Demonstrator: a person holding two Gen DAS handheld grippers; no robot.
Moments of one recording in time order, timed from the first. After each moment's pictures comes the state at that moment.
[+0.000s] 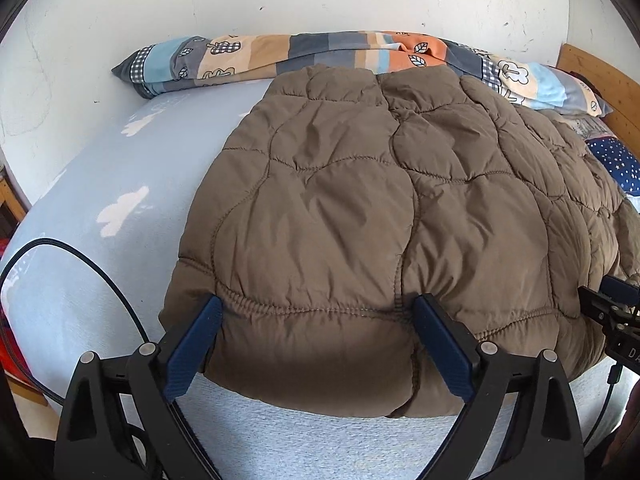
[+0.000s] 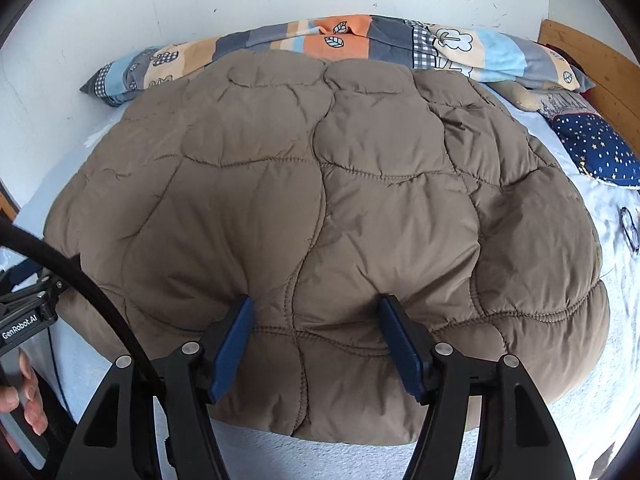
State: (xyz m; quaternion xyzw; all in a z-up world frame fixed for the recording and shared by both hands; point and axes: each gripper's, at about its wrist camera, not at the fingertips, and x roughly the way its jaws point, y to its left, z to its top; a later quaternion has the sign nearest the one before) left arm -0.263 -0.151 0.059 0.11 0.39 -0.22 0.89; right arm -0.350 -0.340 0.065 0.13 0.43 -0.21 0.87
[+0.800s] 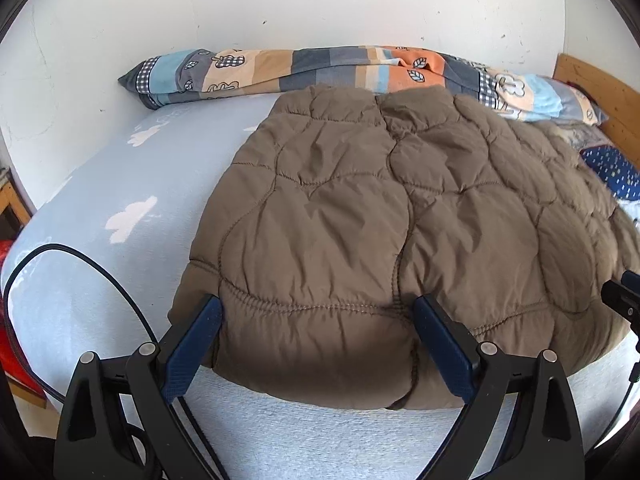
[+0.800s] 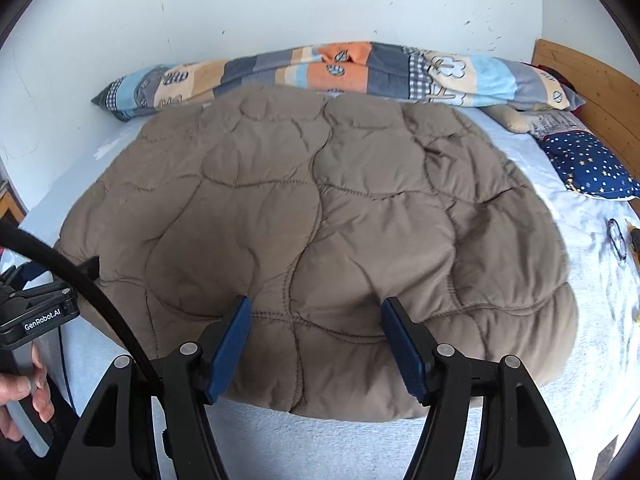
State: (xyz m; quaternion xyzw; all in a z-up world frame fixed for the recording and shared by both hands) left arm -0.273 -0.143 0.075 0.10 0.37 -0.23 0.90; right arm -0.381 -0.328 0.090 0.11 0.38 -0.22 0.89
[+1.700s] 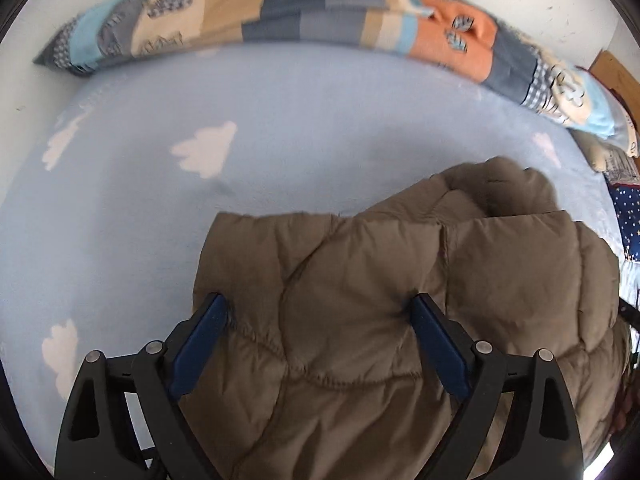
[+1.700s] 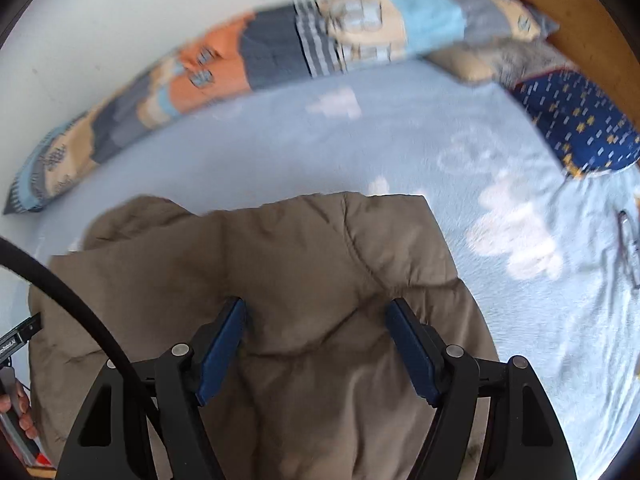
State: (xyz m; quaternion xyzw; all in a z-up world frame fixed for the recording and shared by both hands) left arm -0.024 -0.282 0.076 0.12 0.52 -0.23 0.81; right arm -0.255 -0.566 0.091 0.26 0.44 -0.30 0.80
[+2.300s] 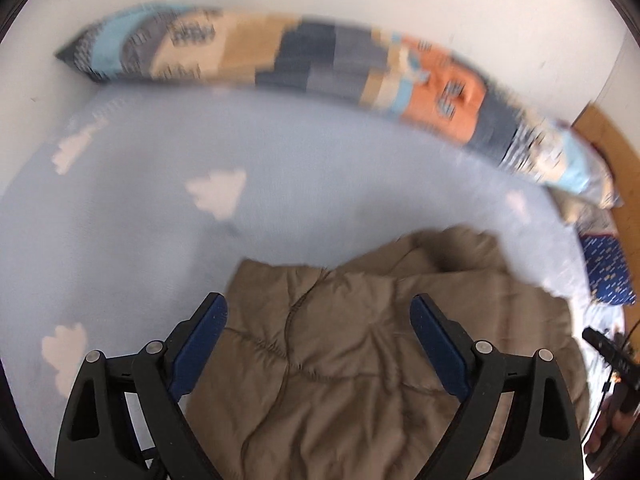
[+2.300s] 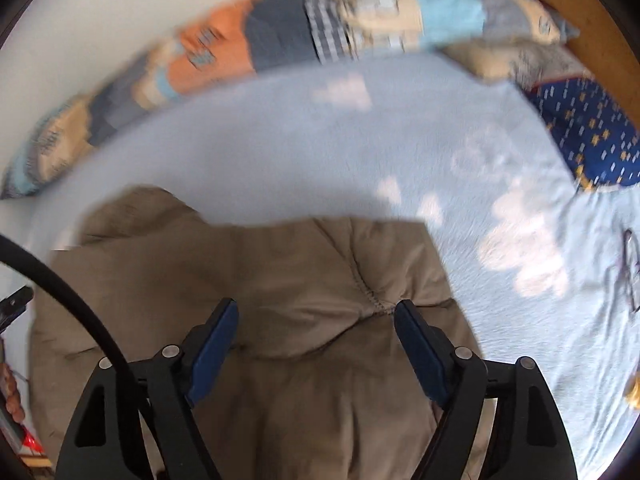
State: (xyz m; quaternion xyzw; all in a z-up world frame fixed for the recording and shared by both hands) left arm -0.048 -0.244 0.150 0.03 0.46 -0.25 0.85; right arm -0.252 -0.565 0.114 0.24 0.45 -0.28 0.81
